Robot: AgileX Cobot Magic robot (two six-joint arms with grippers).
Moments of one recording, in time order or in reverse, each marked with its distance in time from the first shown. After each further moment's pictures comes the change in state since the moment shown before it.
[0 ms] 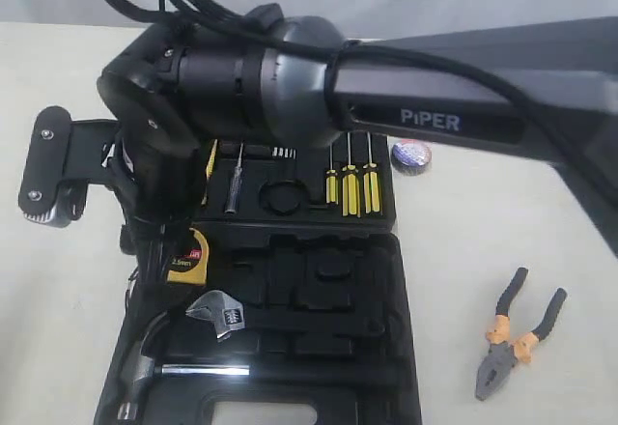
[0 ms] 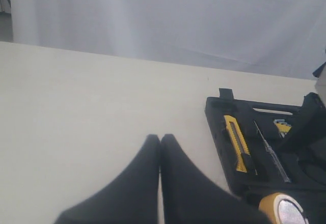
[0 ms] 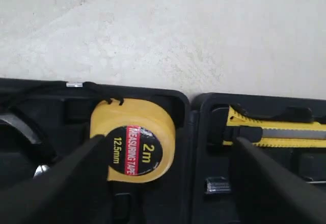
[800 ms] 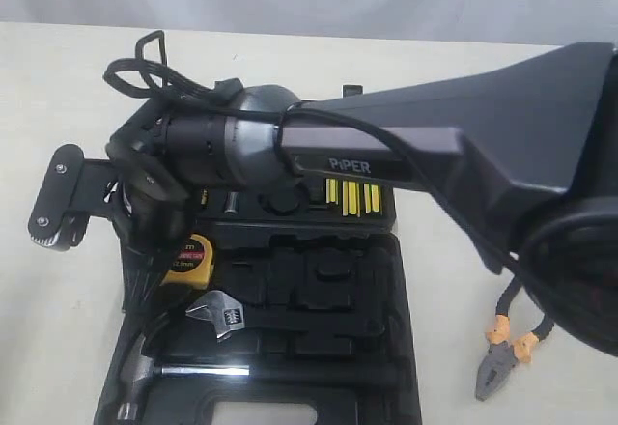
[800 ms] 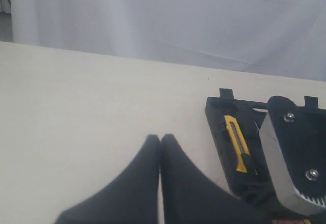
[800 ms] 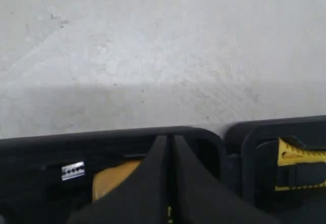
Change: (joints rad) left arm 0.000 0.000 0.000 0.000 0.000 0.000; right arm 0.000 0.135 -0.002 0.033 -0.137 0.108
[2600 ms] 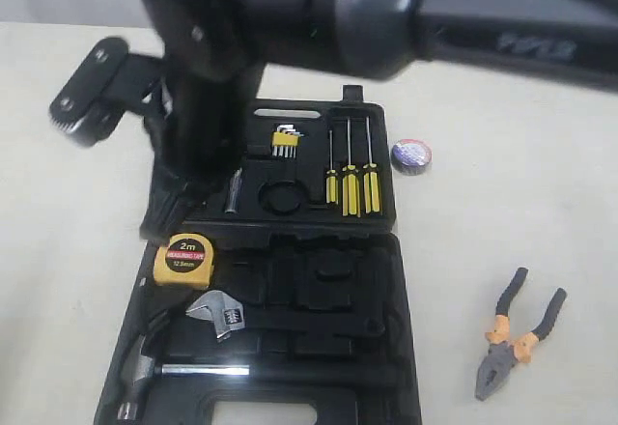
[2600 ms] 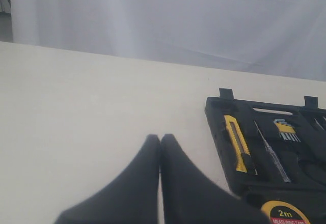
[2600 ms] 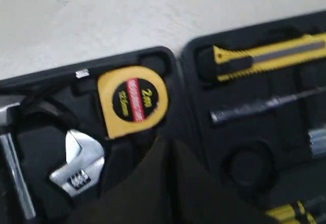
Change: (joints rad) left arm 0.000 0.000 0.000 0.000 0.000 0.000; right arm -0.085 -0.243 -0.003 0.060 0.308 0.116
